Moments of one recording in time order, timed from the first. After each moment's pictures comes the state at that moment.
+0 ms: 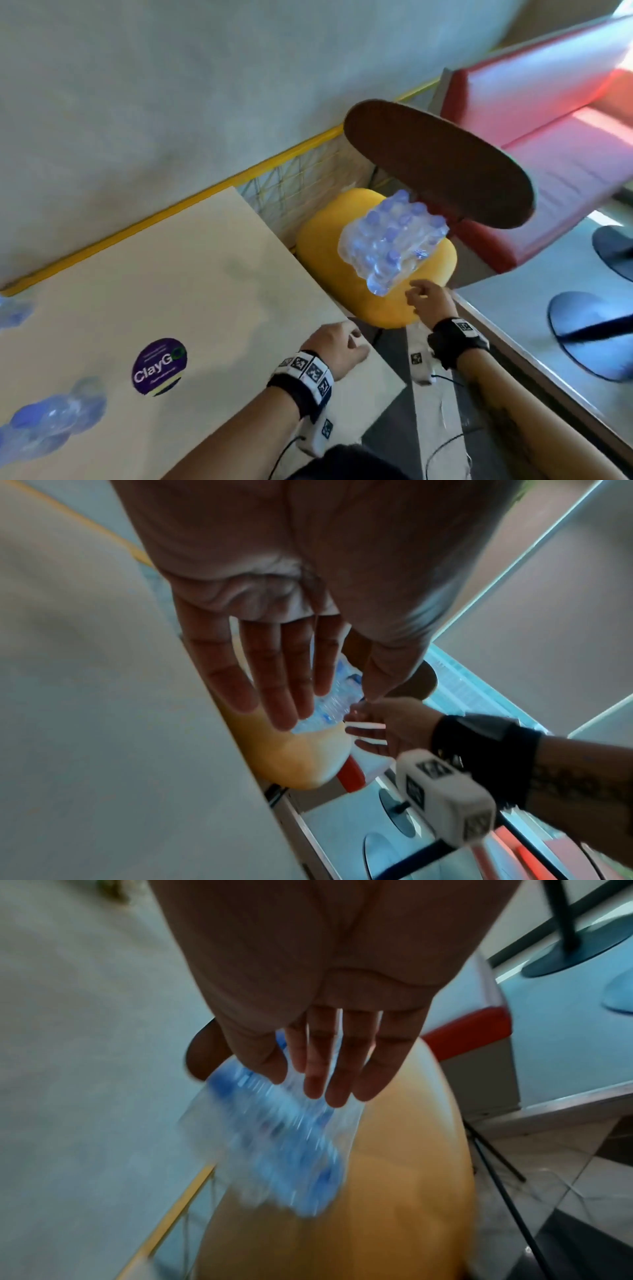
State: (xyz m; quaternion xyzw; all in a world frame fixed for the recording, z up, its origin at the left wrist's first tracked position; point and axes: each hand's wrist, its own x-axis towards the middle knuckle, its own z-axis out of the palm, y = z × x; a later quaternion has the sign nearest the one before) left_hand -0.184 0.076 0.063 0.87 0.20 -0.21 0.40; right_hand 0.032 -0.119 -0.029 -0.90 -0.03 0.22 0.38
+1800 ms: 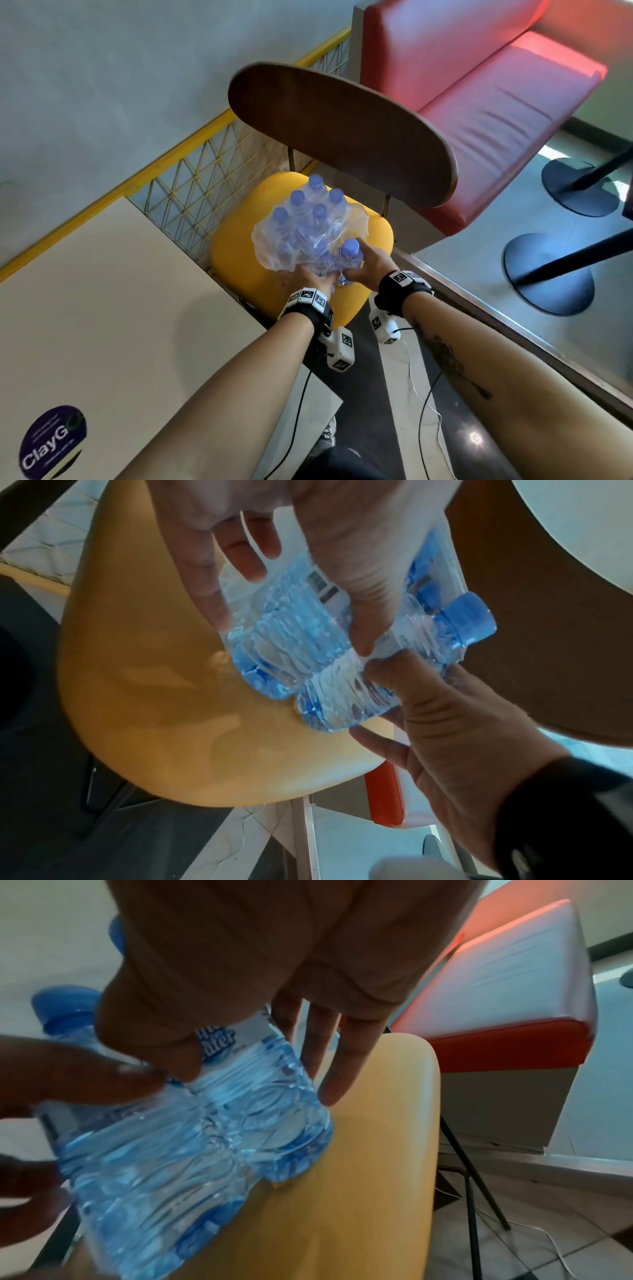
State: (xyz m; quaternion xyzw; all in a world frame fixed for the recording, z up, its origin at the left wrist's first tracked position) left_hand 0.051 0.009 -0.019 0.78 0.40 -0.09 0.47; right_hand 0.153 -0.132 -0.030 -0.90 -0.17 0.24 0.31
